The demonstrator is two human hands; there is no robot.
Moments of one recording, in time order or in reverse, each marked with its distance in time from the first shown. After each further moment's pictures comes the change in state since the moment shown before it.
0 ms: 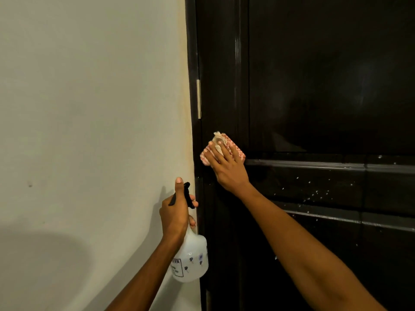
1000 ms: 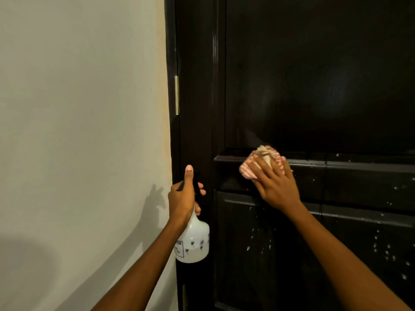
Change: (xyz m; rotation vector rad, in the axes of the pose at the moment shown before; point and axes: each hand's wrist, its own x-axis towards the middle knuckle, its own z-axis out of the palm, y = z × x) left_hand -0.017 0.010 0.060 -0.016 -0.154 -0.042; right_hand -0.158 0.120 -0.060 -0.125 0.020 0.145
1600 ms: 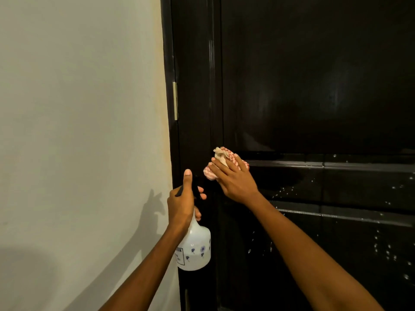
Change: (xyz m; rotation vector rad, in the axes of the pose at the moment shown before) left_hand -0.012 0.003 0.000 0.023 0.004 0.042; right_hand 0.064 -0.077 0.023 0.114 -0.086 -0.188
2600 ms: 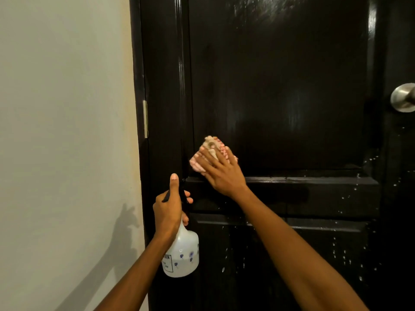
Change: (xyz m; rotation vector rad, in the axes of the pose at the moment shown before) left_hand 0.001 0.035 0.042 -0.081 -0.040 0.062; right_hand 0.023 0.071 -0.039 -0.146 0.067 0.084
